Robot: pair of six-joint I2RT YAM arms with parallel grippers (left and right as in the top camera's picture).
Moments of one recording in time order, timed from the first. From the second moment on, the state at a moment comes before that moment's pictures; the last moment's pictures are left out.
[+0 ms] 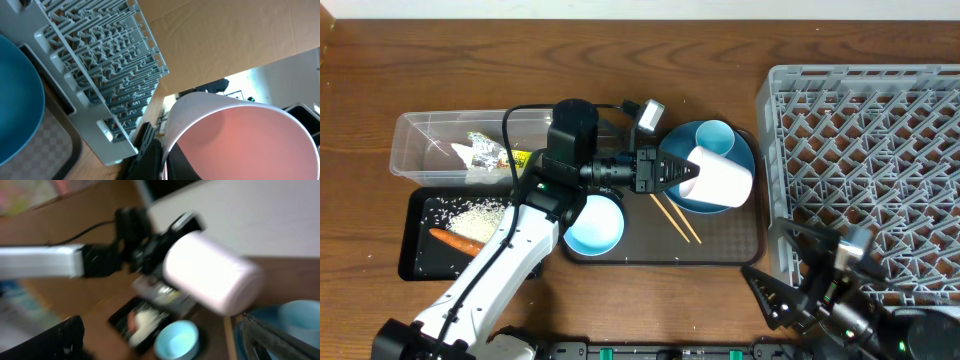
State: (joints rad) left arm -0.40 1.37 0.92 0.09 1.12 -0.81; right arm 0.20 0.23 0.58 -0.32 -0.76 0.49
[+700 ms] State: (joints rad) left arm -0.35 1.37 0.92 0.26 1.30 -1.00; right arm 0.08 0.44 0.59 0.09 -1.21 0.52
